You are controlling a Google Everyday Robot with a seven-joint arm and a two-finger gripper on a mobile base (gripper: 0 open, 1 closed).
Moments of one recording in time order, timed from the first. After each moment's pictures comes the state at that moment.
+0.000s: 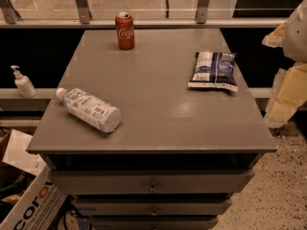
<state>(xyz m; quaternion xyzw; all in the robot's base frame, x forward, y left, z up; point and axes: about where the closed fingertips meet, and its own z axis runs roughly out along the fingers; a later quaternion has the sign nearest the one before) 0.438 -0.217 0.976 -0.60 0.78 -0.03 0.16</state>
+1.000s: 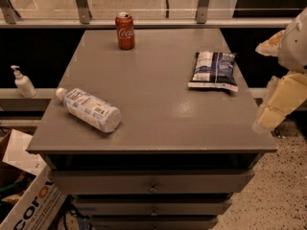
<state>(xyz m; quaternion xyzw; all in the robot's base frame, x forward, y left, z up) 0.435 -0.202 0.963 -0.59 0.78 0.01 0.20</state>
